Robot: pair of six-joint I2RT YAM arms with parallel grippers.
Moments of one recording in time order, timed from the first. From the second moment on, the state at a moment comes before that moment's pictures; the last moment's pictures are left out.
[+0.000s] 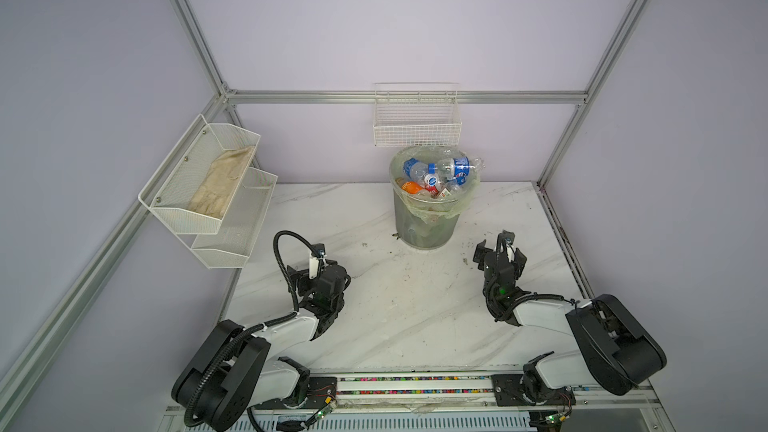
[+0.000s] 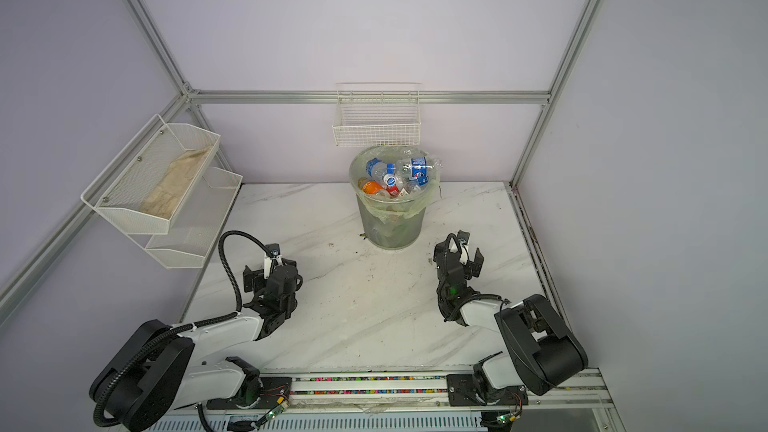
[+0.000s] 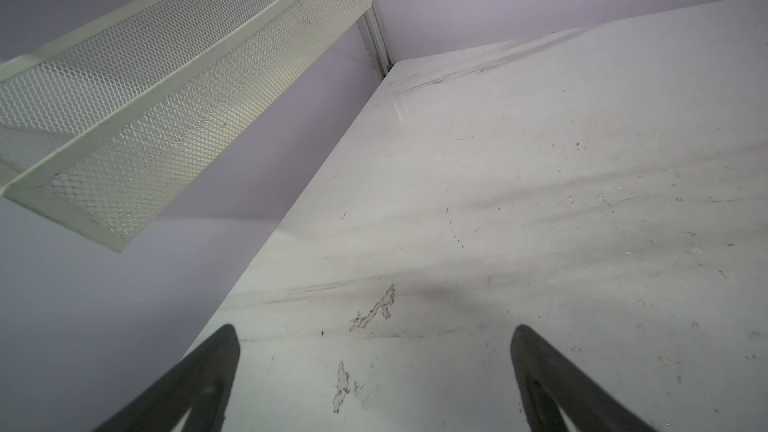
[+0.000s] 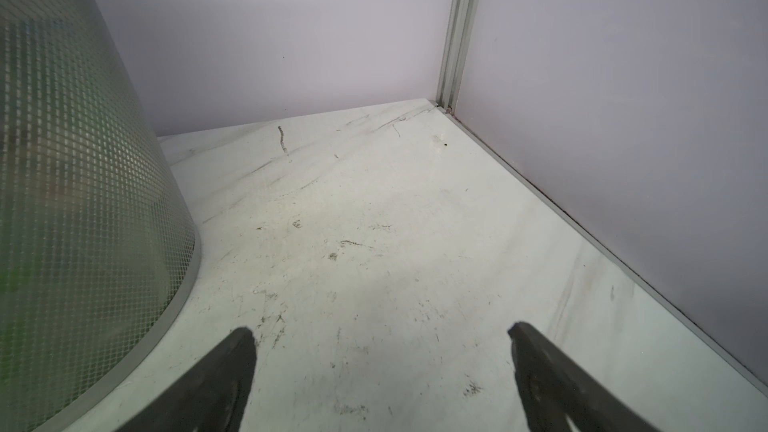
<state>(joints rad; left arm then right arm) -0.45 1.28 0.34 0.48 -1.05 -0.05 0.44 1.44 0.40 0.73 0.78 0.20</state>
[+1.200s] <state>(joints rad) -0.41 1.36 0.28 0.95 -1.05 0.09 0.36 1.62 0.44 1.07 0.71 0.14</state>
